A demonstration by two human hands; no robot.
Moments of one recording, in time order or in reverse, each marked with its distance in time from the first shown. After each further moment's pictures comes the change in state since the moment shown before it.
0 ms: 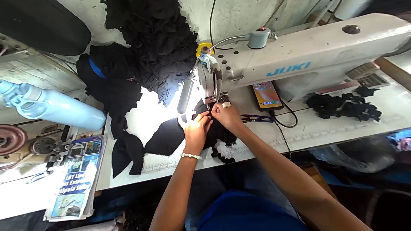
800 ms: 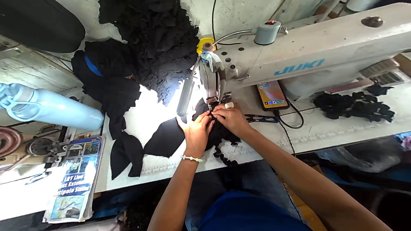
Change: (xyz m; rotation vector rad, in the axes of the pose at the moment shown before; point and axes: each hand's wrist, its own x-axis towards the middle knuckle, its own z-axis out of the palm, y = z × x) left_hand -0.001 0.002 0.000 0.028 0.028 -0.019; right_hand 0.002 0.050 0.021 -0.045 0.250 -0.595
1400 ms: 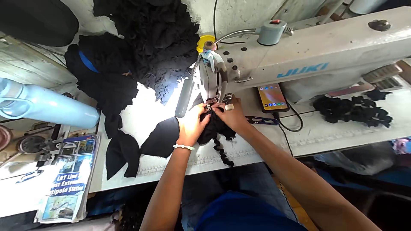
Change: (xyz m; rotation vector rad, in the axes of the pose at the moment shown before) left_hand 0.037 -0.020 -0.005 -0.235 -0.216 -0.016; right_hand 0.022 -0.011 -0.012 -0.010 -0.018 0.239
